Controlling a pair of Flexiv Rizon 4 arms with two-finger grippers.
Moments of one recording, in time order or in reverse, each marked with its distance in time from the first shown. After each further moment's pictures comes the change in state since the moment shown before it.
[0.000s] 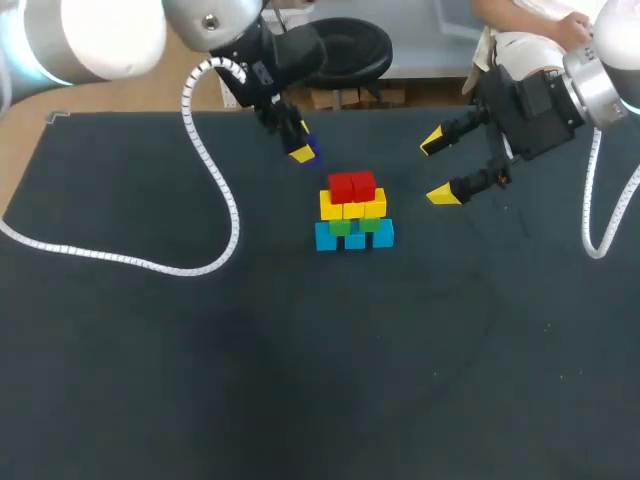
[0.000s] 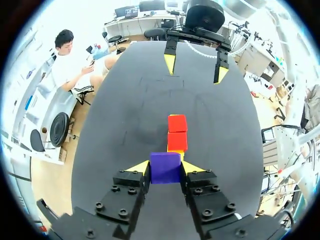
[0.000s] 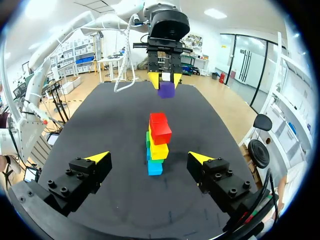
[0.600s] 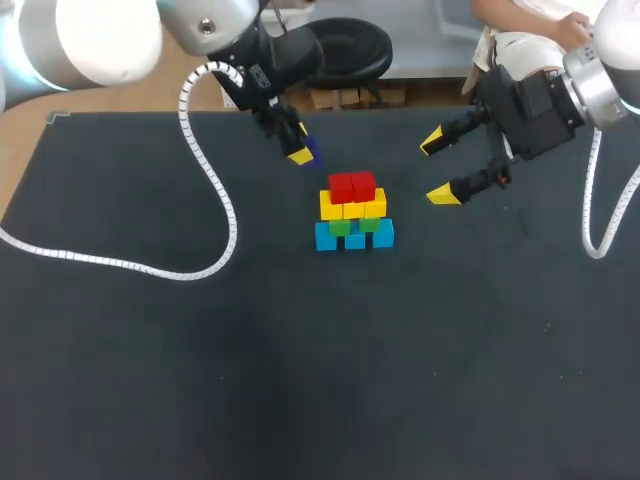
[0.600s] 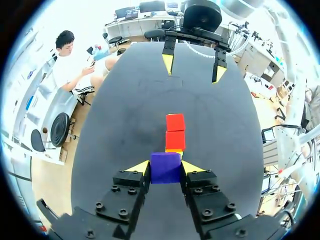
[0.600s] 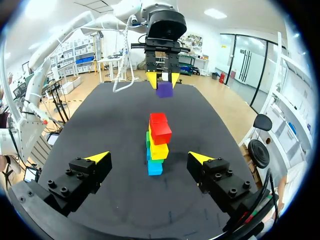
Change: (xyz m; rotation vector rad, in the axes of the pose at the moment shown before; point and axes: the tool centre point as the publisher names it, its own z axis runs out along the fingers) left arm 0.001 -0.004 -0.001 -0.003 -0.006 0.001; right arm 0.000 0.000 0.000 0.000 0.000 0.000
